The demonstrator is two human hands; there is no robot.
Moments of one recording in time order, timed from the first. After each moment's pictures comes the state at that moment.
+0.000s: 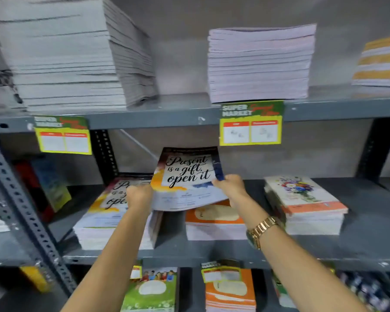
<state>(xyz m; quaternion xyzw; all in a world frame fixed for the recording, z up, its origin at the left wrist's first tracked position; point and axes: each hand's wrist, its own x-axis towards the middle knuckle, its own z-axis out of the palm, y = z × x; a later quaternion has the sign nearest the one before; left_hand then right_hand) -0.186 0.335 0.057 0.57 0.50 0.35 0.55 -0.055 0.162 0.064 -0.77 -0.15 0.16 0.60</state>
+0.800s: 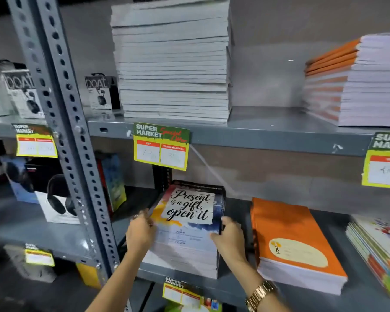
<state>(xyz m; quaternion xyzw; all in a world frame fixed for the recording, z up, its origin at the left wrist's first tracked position) -0.303 0.477 -0.011 0.78 0.51 0.28 0.23 -0.165 0.312 -0.008 -0.84 -0.28 0.07 0.46</state>
